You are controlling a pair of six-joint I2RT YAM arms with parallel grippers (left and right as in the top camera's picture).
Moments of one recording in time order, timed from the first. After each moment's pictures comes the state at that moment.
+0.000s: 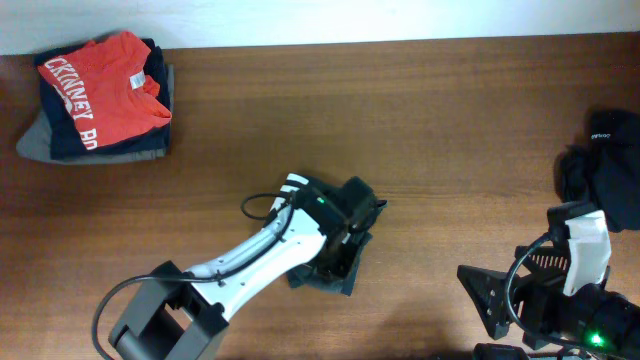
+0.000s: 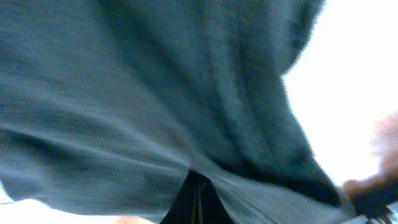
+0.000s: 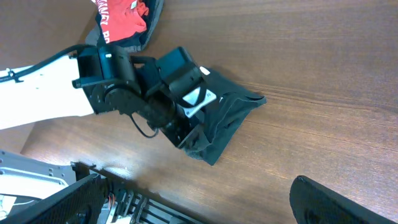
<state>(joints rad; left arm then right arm) -0.83 1.76 1.23 -1.00 0.13 -0.36 -0.14 0.90 1.75 -1.69 -0.60 -0.06</state>
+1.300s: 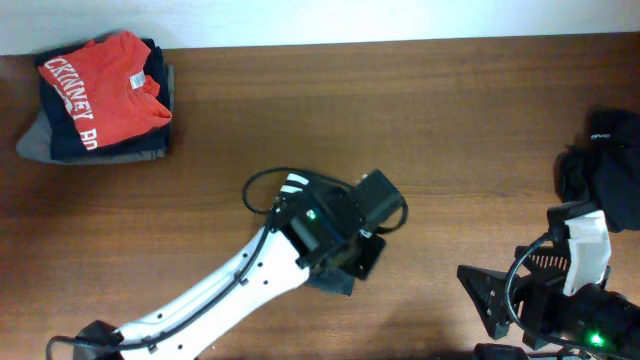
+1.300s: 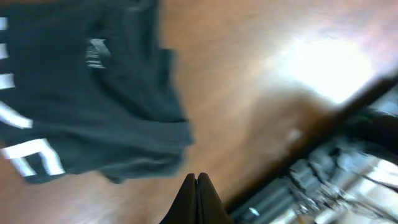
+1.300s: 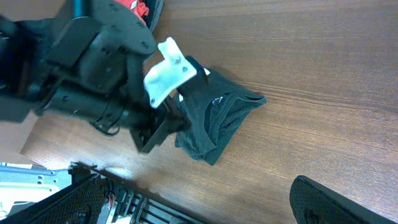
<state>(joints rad) -0.93 1.58 1.49 -1.17 0.01 -0.35 -0.14 0.90 1.75 -1.69 -0.60 -0.06</state>
